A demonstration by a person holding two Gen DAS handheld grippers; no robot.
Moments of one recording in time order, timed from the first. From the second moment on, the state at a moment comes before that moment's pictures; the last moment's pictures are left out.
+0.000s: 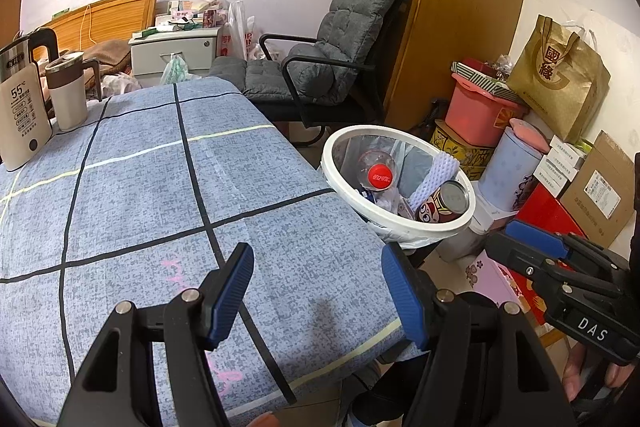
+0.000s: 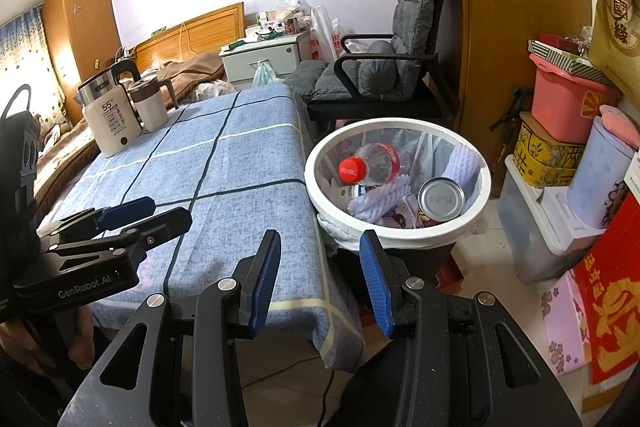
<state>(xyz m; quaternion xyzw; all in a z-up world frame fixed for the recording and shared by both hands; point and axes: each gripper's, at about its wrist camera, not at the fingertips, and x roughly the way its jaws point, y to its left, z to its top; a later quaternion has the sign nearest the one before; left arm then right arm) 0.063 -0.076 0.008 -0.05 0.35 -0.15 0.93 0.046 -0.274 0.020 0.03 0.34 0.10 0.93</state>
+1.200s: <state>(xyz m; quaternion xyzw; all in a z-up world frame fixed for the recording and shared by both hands) 0.059 -0.078 0.008 -0.04 0.35 -0.14 0.93 0.050 -0.276 0.018 0.03 0.34 0.10 0.93</state>
